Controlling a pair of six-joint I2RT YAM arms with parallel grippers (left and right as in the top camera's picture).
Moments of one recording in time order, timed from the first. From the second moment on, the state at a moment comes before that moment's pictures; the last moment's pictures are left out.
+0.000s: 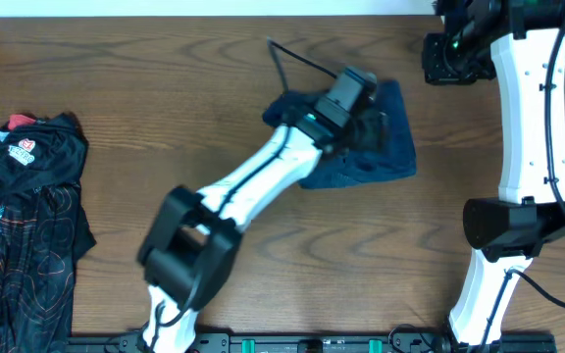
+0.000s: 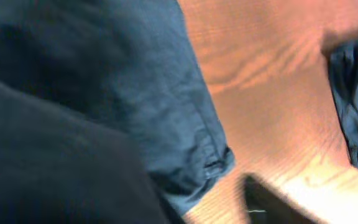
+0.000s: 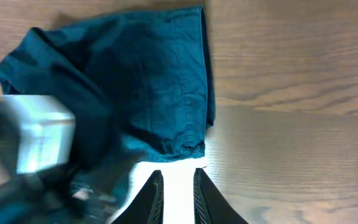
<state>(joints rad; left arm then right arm) -0.72 2.03 1.60 -0.43 0.23 -0.59 0.10 2.13 2.53 -1.69 -0.08 0.10</state>
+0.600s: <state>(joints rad) -0.68 2.07 1.67 -0.40 0.24 -0.50 0.10 2.13 2.48 -1.69 -0.07 0.10</state>
